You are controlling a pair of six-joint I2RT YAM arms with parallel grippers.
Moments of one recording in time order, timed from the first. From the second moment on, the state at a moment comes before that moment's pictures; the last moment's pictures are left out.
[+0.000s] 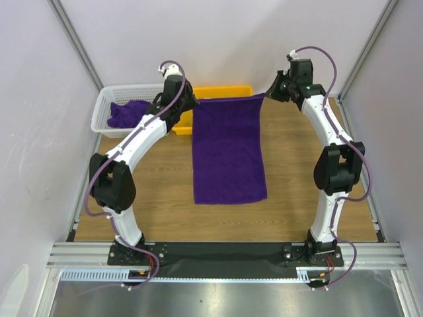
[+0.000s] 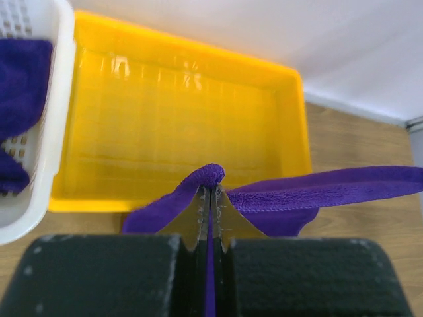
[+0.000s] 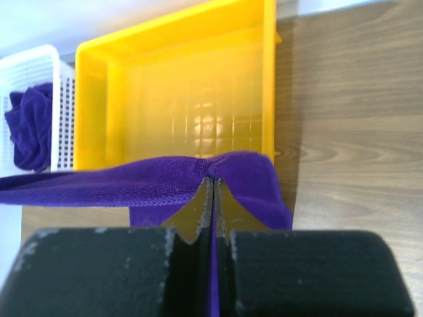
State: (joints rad) left arm -0.40 1.82 1.67 -0.24 -0.22 -0.56; right arm 0.15 2.02 1.98 -0.50 -0.22 0.43
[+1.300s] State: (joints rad) left arm -0.47 1.40 0.79 -0.14 -0.03 -0.63; right arm 0.21 1.42 0.97 -0.53 -0.31 0.55
